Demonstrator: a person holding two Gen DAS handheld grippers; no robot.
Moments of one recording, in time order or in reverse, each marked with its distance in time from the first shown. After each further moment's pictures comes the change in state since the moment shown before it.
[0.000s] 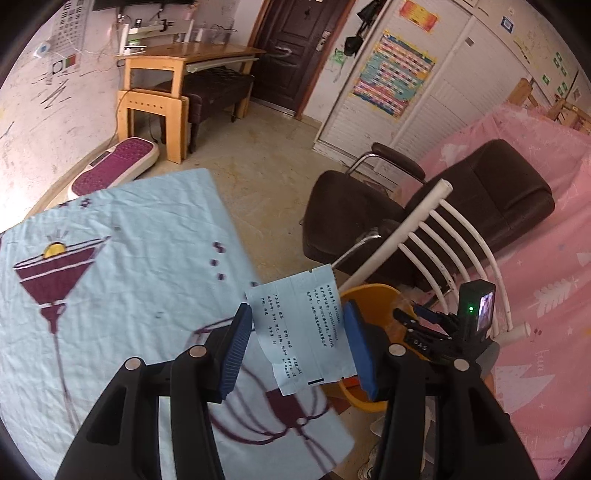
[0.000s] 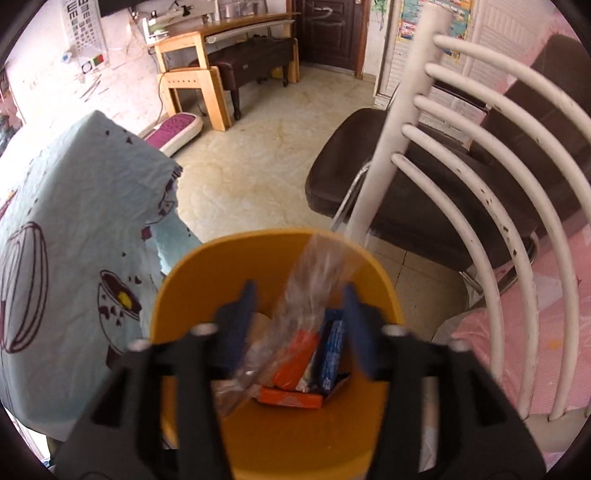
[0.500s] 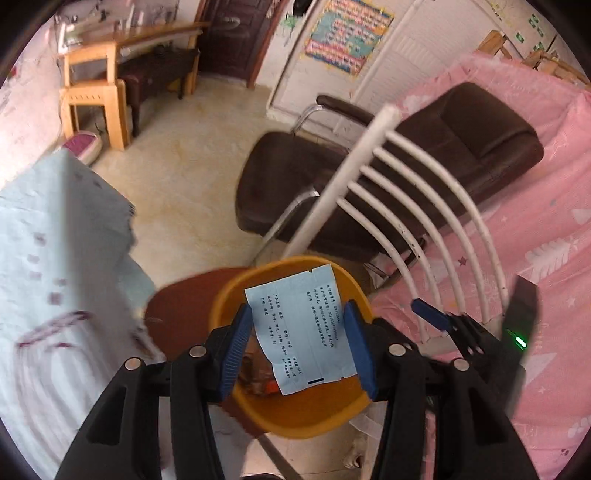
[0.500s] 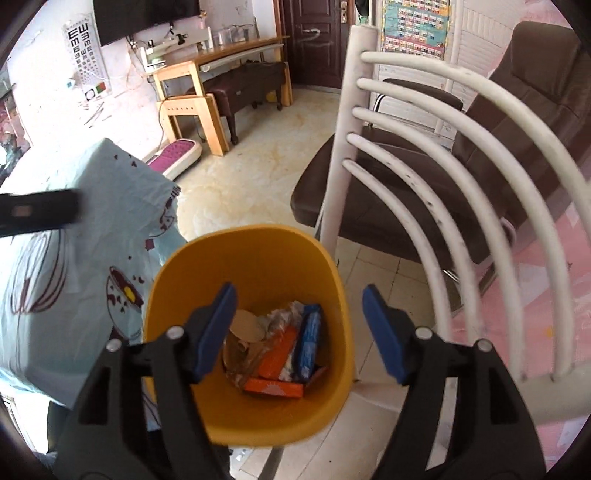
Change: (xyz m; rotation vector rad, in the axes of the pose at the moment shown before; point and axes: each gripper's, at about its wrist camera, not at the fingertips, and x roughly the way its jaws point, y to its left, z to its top) left arm 0.122 -0.117 -0.019 0.097 0.139 -0.111; right arm -0.055 -0.045 -0.034 0.037 -0.093 0.007
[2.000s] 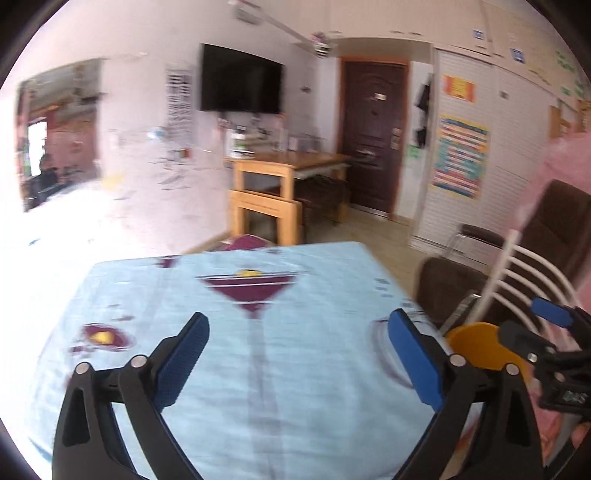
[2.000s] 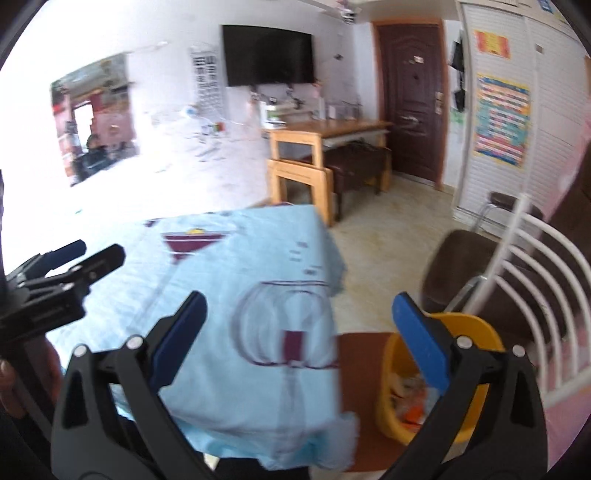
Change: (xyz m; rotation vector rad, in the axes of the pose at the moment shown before) left arm -0.255 0.154 -0.148 -0.103 -0.599 0.596; right arm -0.141 0.244 -0.016 -0.219 -0.331 0.295
